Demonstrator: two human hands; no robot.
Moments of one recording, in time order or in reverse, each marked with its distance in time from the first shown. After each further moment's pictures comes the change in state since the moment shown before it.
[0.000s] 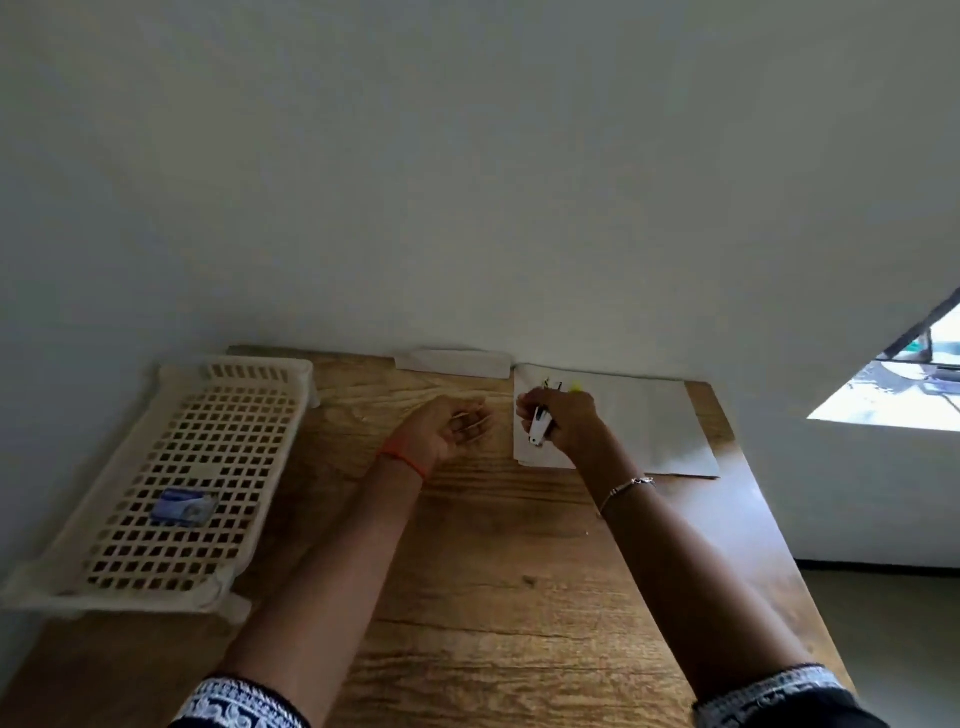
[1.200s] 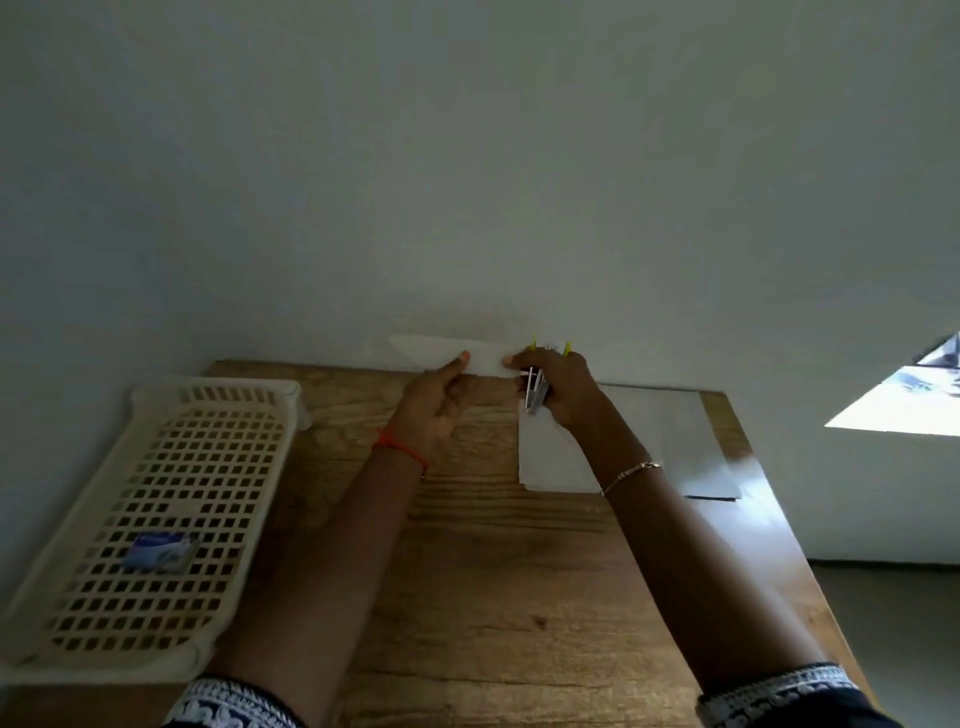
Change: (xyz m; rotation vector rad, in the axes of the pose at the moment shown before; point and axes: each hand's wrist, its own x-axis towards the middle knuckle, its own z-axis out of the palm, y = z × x) left_hand 0.029 0.043 0.011 -0.356 -0.041 0.204; right_hand 0.035 -0.042 0.030 -0.045 -0.130 -0.146
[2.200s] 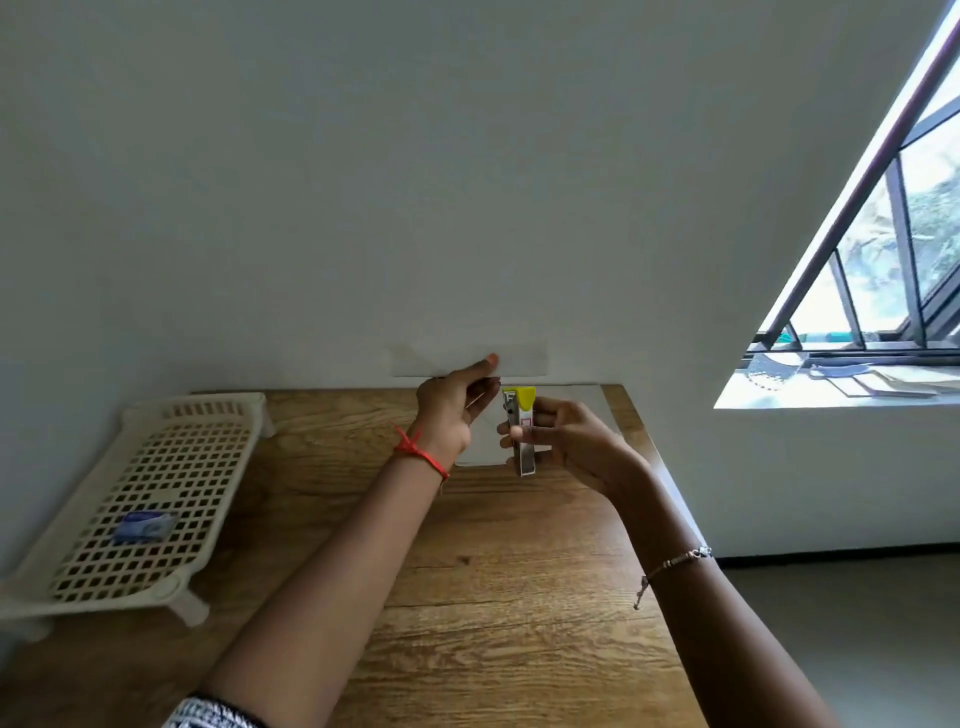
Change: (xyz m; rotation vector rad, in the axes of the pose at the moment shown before) left_hand -0.132 -0.072 0.085 0.139 -0.050 0.161; right_hand -0.165 0.005 -0.125 -0.130 -0.478 -0.214
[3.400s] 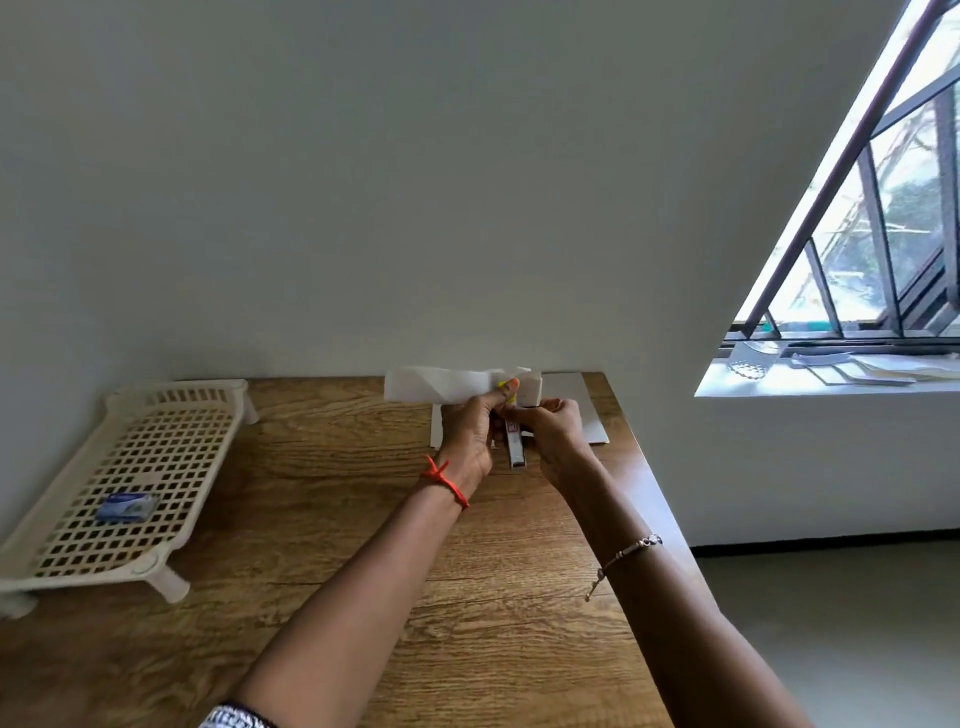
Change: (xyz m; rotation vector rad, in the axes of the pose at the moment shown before) left_hand -0.023 -0.064 0.015 0.102 0.003 0.102; right_hand -0.010 0.014 0.013 0.089 0.477 -0.087
